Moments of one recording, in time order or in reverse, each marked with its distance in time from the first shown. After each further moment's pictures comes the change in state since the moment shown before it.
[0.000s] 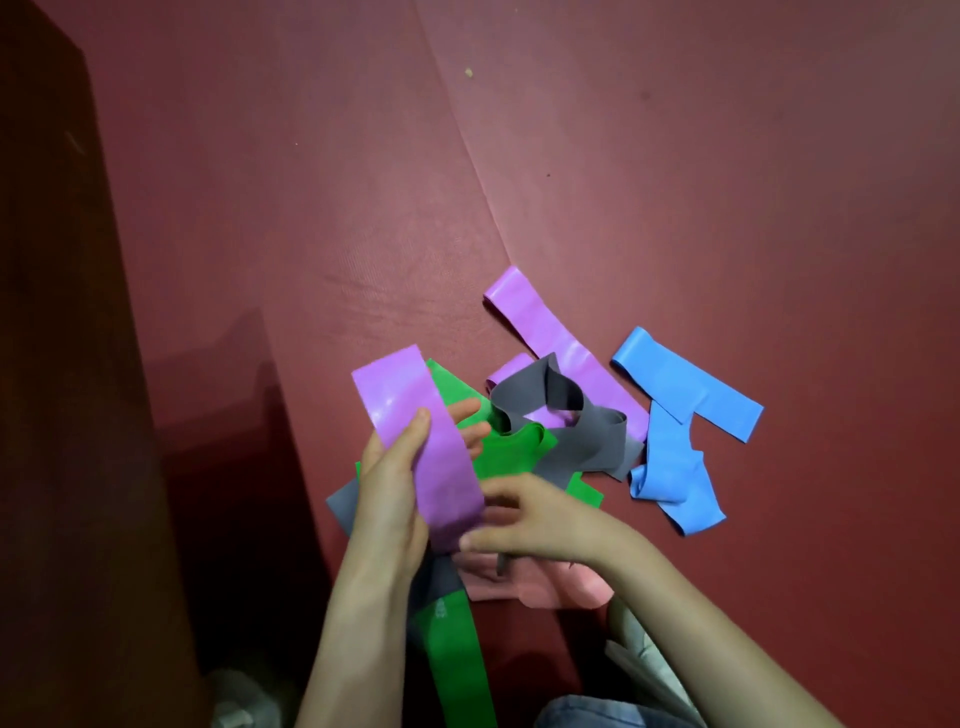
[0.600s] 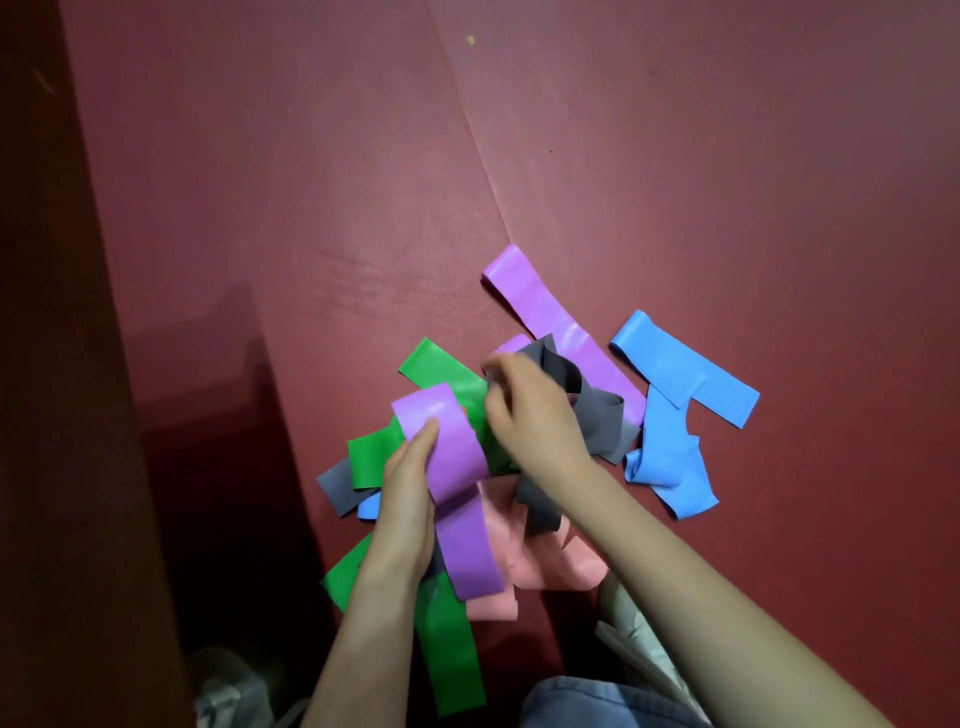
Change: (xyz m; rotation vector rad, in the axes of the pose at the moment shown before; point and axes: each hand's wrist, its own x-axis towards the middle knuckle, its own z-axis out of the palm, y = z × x) left_hand 0.009 -0.047 -0.018 0.039 0.083 -0.165; right_hand 0.036 -0.021 -0.015 -0.520 0.729 -0.039
